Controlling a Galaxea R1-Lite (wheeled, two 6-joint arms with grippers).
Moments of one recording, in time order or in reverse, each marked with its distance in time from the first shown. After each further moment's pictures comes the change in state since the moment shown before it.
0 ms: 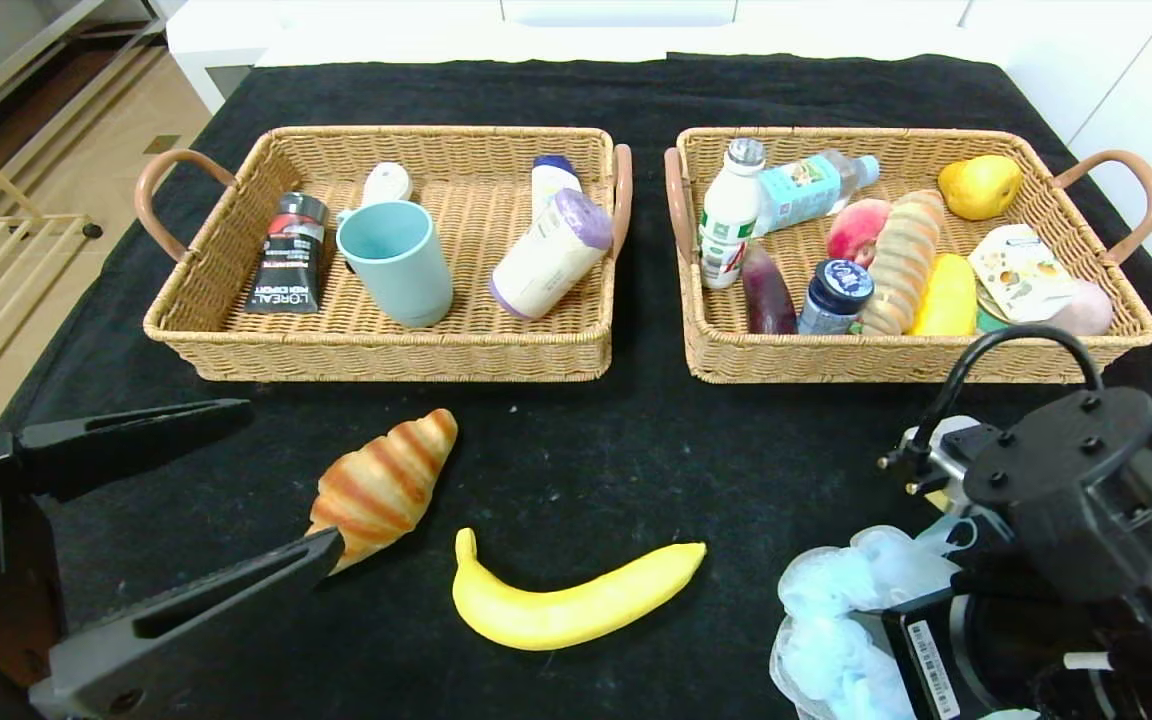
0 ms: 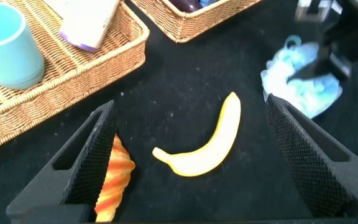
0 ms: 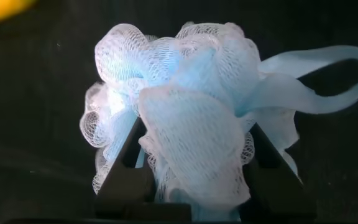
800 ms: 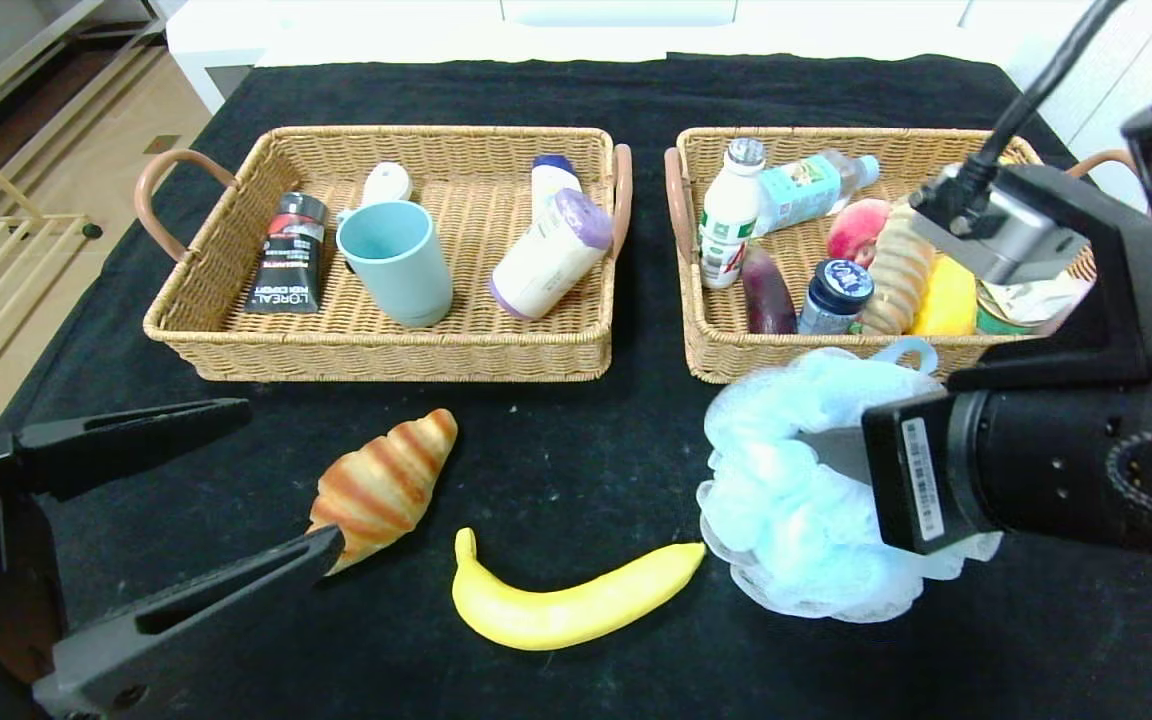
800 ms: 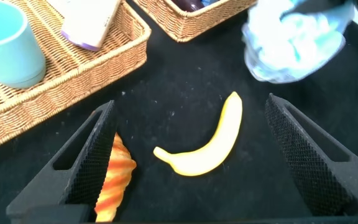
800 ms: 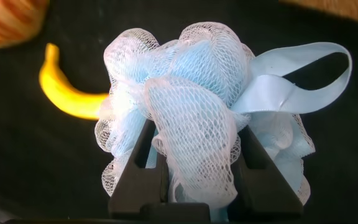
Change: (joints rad) left arm 0.001 0.001 -0.001 0.001 0.009 0.001; right arm 0.064 0.016 -0.373 0.027 -0.001 -0.088
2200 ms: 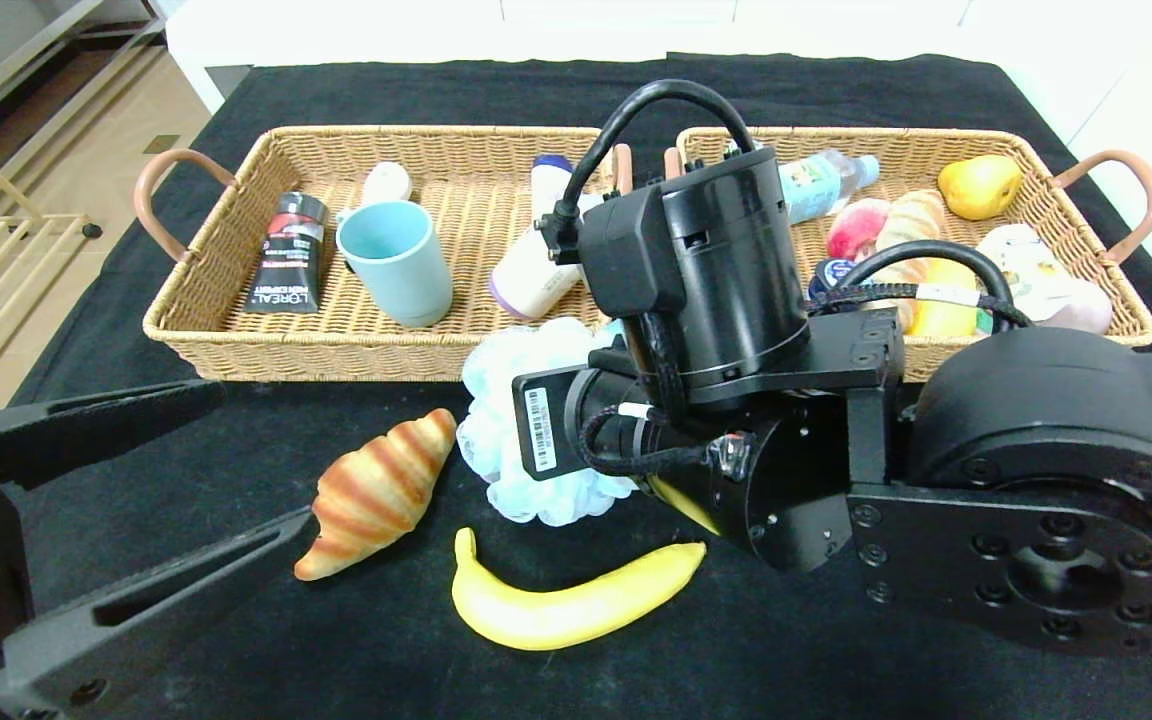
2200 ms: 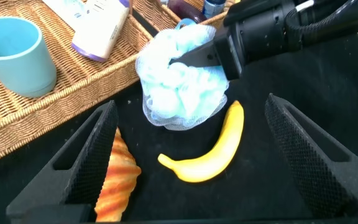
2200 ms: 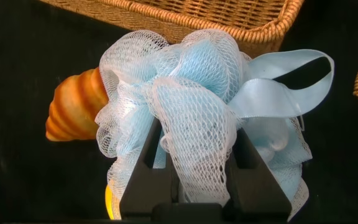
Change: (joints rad) left arm 0.001 -0.022 -0.008 -0.011 0.006 0.000; right arm 0.078 0.426 -0.203 -0.485 -0.043 -0.100
